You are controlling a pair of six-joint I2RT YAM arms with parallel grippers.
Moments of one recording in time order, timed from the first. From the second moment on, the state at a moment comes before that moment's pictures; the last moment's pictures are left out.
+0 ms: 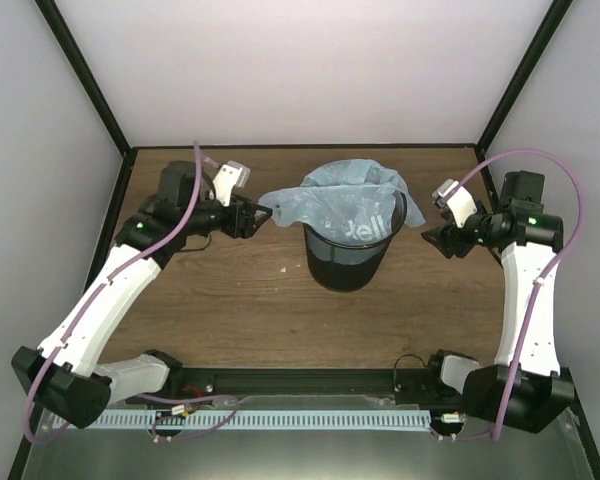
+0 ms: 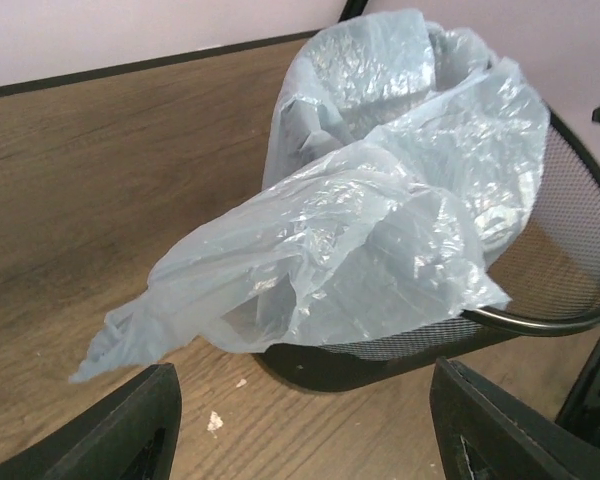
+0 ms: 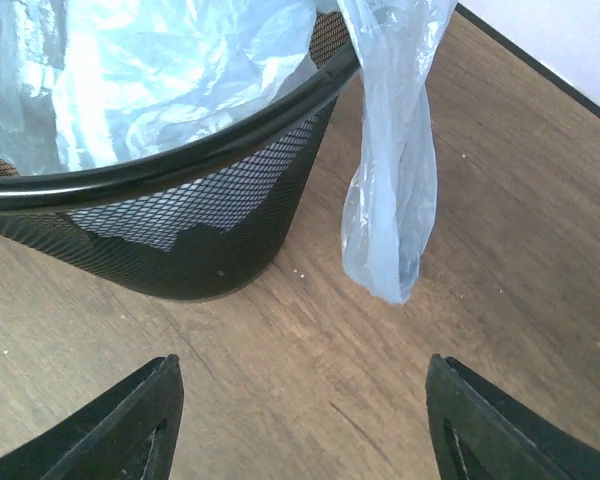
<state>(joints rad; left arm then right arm) -0.43 1.17 1.25 -0.63 0.42 -0.16 -0.26 1.12 1.30 -1.19 -0.60 -0.92</state>
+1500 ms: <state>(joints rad) -0.49 1.27 1.23 -0.53 0.26 -0.09 -0.08 1.28 1.29 -0.87 -0.49 -0.82</state>
